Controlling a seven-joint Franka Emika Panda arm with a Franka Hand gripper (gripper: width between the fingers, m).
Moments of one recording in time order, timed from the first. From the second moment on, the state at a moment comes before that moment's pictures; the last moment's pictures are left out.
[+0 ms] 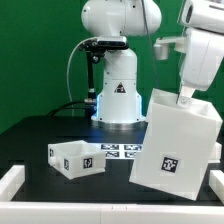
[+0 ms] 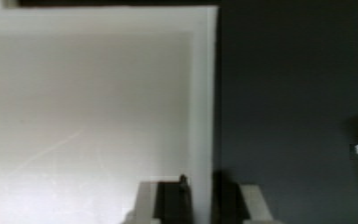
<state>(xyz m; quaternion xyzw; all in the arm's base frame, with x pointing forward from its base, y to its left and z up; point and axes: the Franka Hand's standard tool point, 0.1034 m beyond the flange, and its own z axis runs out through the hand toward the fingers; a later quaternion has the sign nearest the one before) 0.557 0.069 0.156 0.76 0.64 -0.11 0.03</state>
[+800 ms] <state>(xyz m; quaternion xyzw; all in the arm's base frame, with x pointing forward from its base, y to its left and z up) 0.551 0.077 0.129 0.75 0.65 -0.11 0.02</state>
